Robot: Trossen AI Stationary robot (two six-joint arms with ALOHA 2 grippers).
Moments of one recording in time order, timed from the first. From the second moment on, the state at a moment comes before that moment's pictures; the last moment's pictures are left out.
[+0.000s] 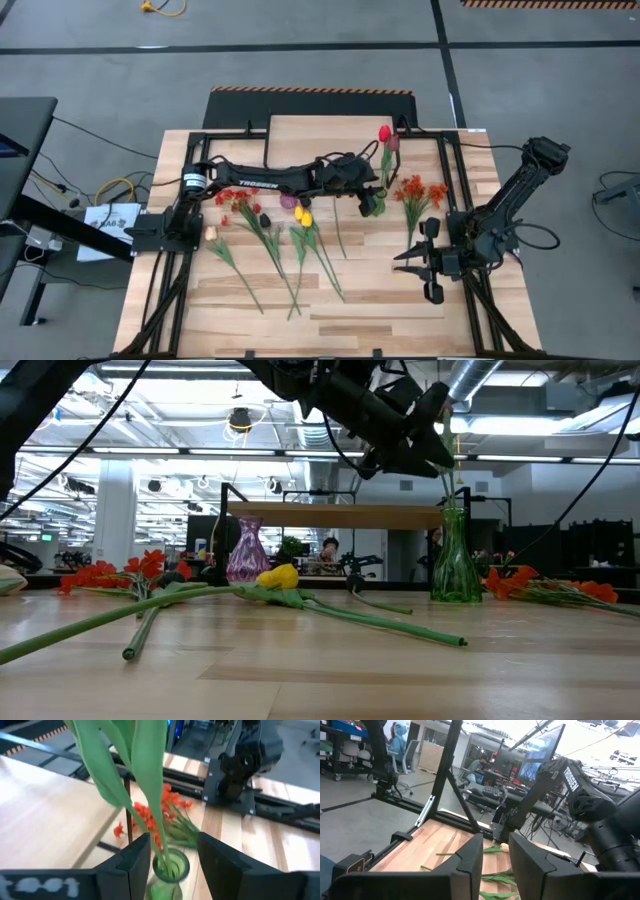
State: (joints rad) left arm 0.10 2.08 1.67 0.00 -0.14 -0.18; right arm 0.90 0.99 0.40 0.67 0.76 -0.43
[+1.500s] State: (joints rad) left arm -0.50 1.21 0.42 0.77 -0.51 -0.38; right arm 0.59 1.38 0.74 0.32 0.79 -0.05
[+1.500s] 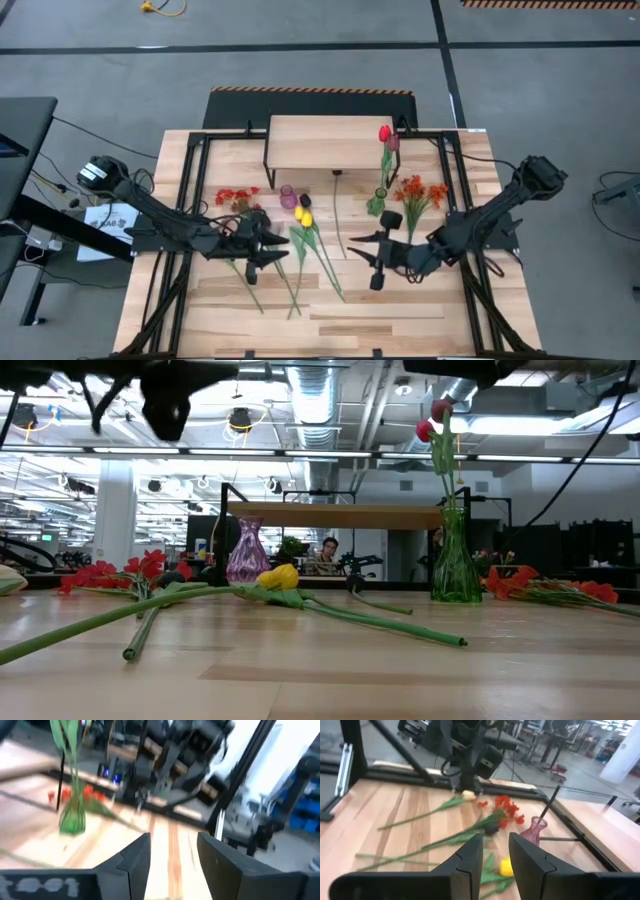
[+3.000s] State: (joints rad) left arm -0.42 1.65 0.97 -0.43 -0.32 -1.05; right arm 0.59 1.35 0.75 0.22 0.79 -0.11
